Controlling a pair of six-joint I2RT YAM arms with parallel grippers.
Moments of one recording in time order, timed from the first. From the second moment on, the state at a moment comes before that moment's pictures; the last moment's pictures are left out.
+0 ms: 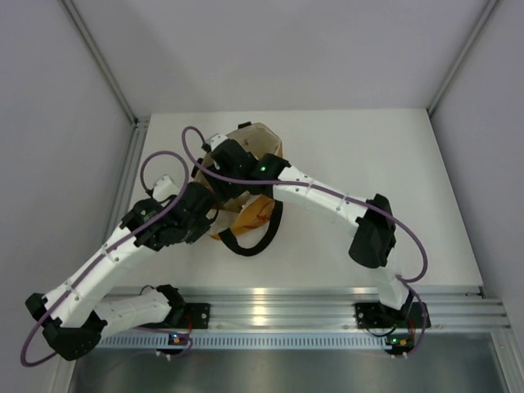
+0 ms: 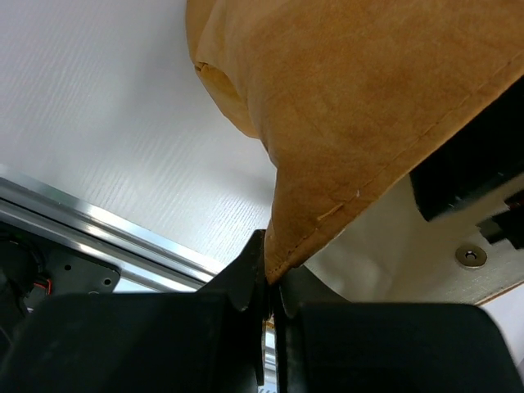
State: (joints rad) left arm -0.77 1.01 1.22 -1.32 -0.50 -1.39; right arm 1.04 2.06 2.06 -0.75 0.17 0.24
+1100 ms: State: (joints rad) left arm -0.77 1.01 1.26 -1.31 -0.51 -1.31; right arm 1.04 2.16 2.05 -0.61 0.24 0.19
